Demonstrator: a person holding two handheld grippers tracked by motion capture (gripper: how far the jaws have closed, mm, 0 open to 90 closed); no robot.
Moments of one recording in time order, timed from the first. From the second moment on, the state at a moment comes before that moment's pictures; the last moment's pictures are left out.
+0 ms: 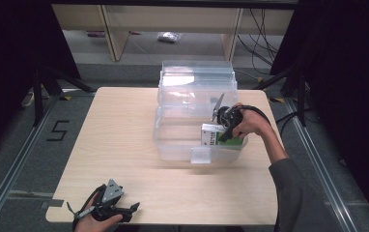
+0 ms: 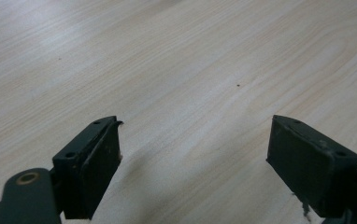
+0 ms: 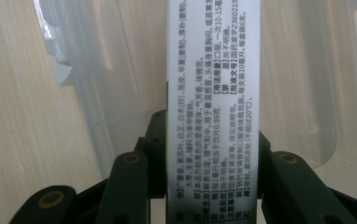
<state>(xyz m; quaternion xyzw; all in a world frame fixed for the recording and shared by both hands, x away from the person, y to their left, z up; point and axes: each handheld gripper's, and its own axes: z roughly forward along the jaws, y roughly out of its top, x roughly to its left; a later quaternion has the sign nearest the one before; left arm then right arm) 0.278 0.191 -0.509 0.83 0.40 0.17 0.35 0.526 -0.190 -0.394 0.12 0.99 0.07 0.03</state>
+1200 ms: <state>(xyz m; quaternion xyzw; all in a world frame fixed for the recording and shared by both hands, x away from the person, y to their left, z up) 0.278 0.191 -0.509 0.83 0.39 0.17 0.35 0.527 -0.195 -0.408 0.12 0.99 0.07 0.01</state>
